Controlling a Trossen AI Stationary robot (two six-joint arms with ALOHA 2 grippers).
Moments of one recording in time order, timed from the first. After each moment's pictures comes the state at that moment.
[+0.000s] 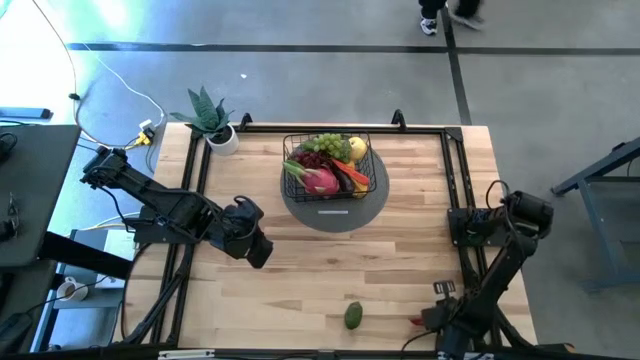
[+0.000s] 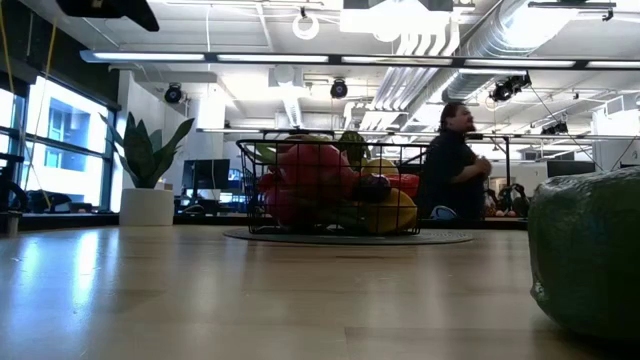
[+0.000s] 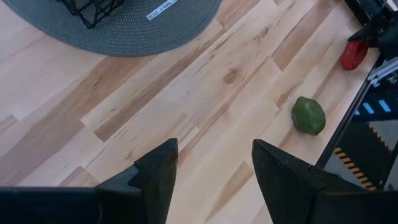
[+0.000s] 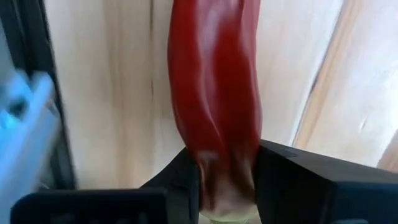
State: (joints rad) left arm -0.37 1.28 1.20 -0.98 -0.35 -1.24; right arm 1.12 1.76 1.02 -0.78 -0.09 1.00
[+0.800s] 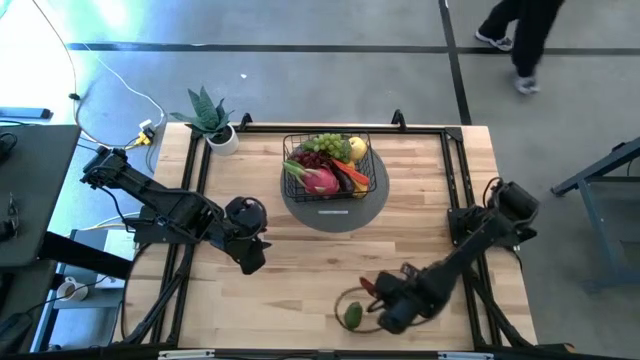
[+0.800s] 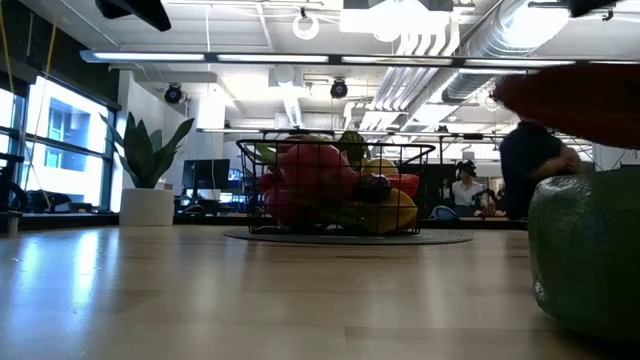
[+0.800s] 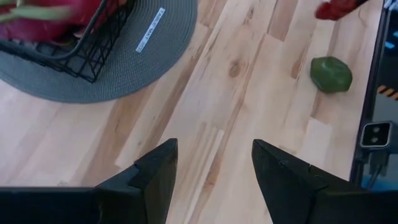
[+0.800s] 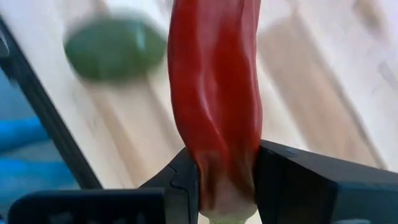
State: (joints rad) left arm -0.37 1.28 1.20 -0.98 -0.37 -0.83; right arm 0.75 1.76 1.23 -0.79 0.15 1.26
